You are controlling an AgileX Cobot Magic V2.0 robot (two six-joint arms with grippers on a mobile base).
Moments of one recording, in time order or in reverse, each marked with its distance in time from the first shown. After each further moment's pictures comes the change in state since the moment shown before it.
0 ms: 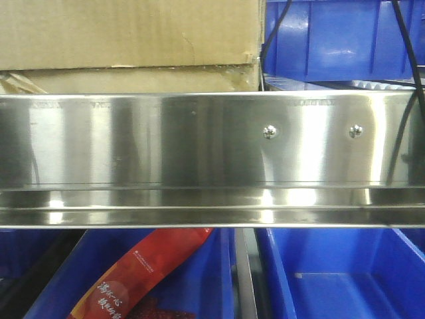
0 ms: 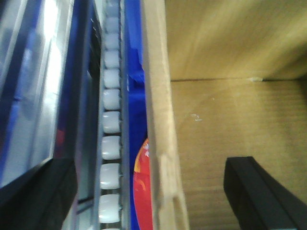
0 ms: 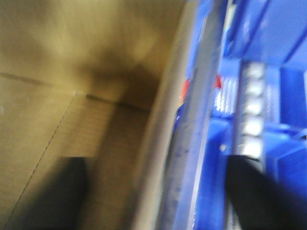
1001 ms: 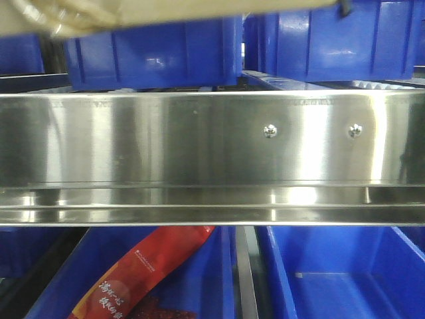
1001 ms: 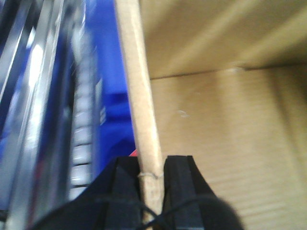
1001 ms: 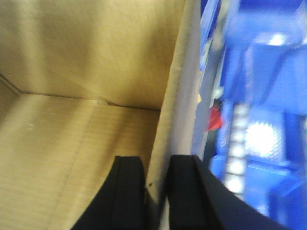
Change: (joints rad) left arm -0.103 -0.280 -0.003 -0.016 0.053 -0.072; right arm 0.000 -0.288 0.034 -0.003 0.024 -0.022
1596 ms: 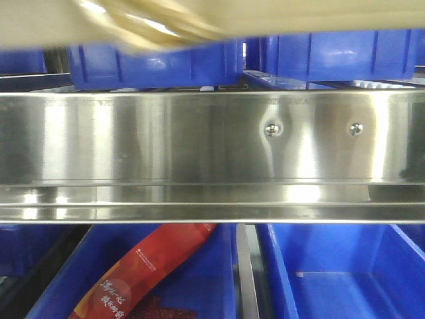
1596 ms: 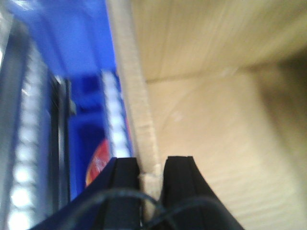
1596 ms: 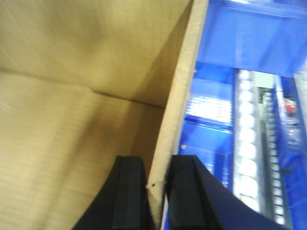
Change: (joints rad) left arm -0.480 -0.073 0.104 0.314 0.041 -0.300; right arm -0.004 -0.408 0.468 -0.092 0.016 -0.011
